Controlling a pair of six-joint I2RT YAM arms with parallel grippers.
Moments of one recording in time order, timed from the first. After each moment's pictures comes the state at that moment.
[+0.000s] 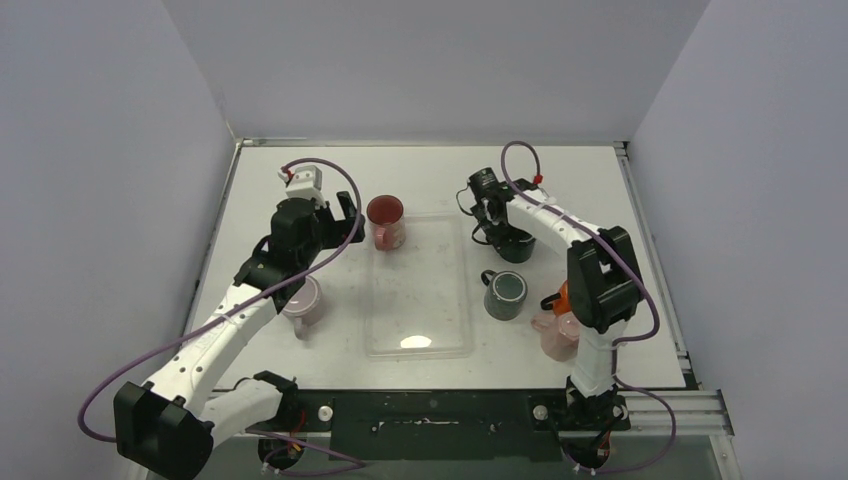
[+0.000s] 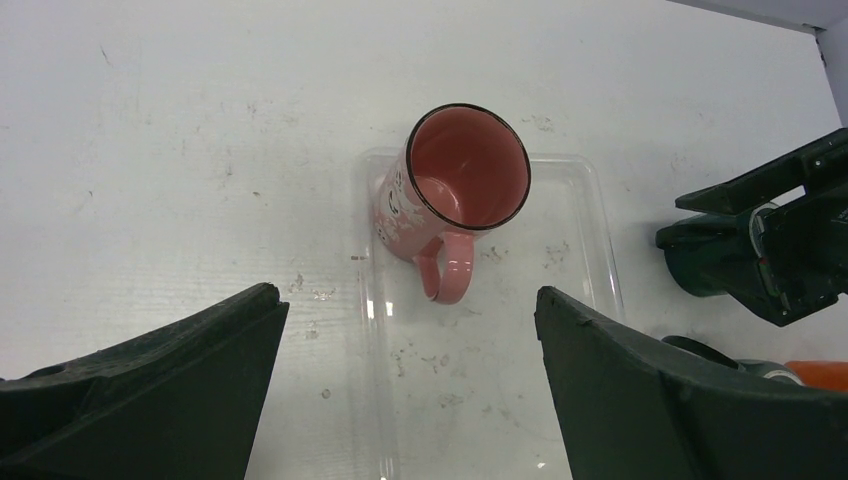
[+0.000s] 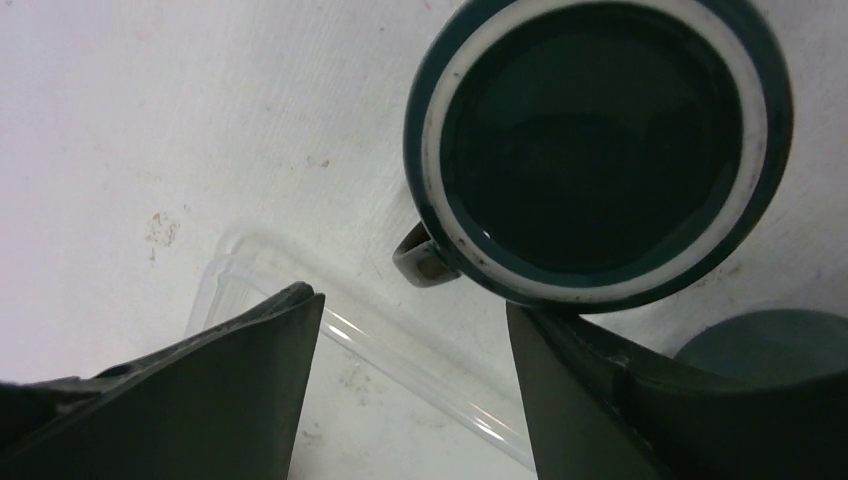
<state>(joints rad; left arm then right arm) -0.41 1.06 0.87 -0.21 -0.19 -0.44 0.48 1.91 1.47 -0.80 0.43 1.46</state>
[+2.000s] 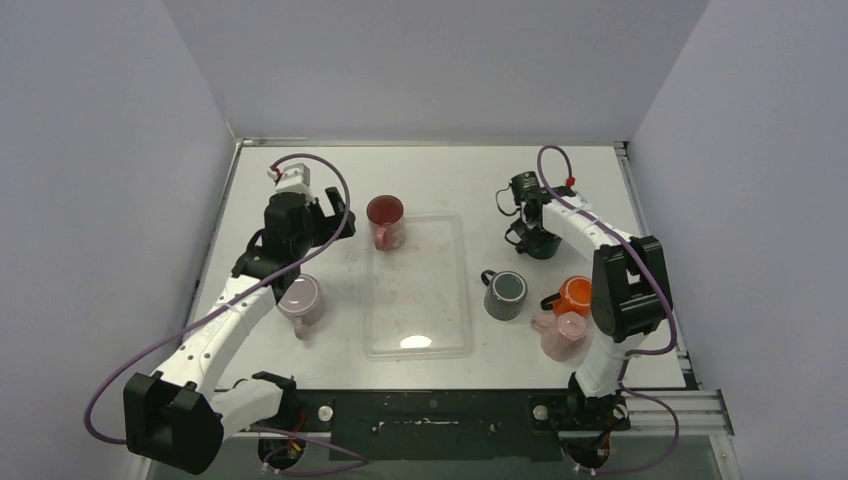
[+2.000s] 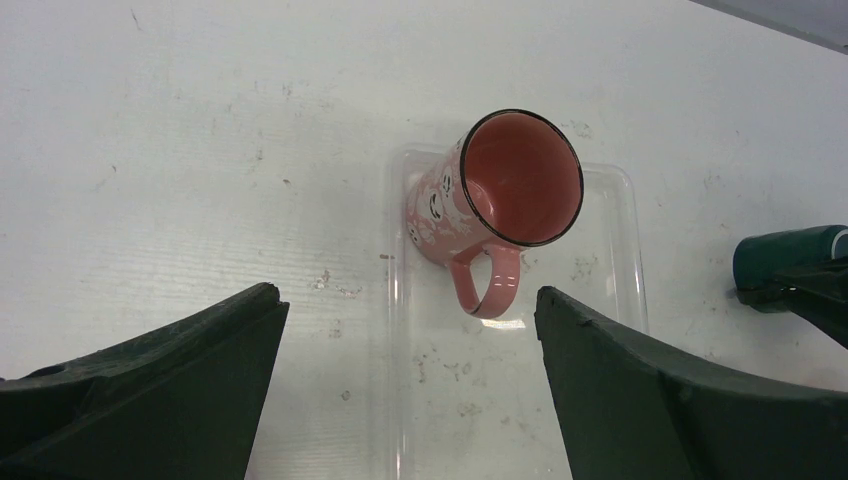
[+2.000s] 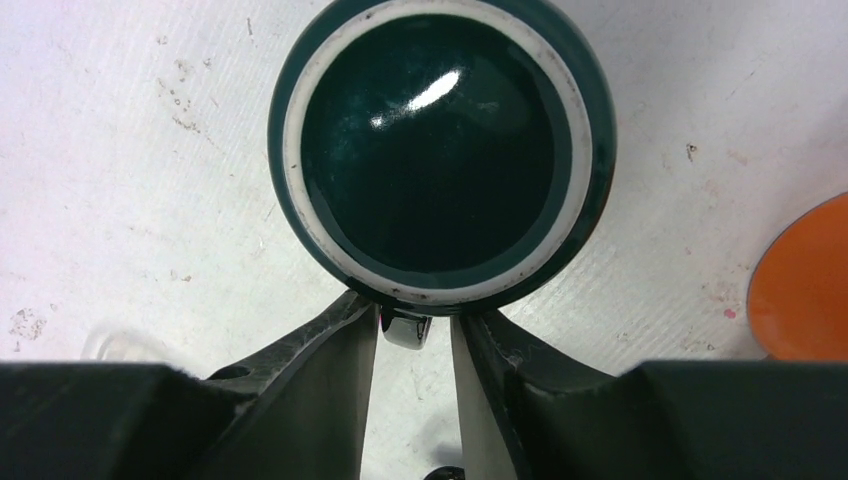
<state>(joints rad) -0.32 1.11 0.87 -0.22 -0.14 -0.47 0.28 1.79 1.29 -0.75 0.42 1.20</state>
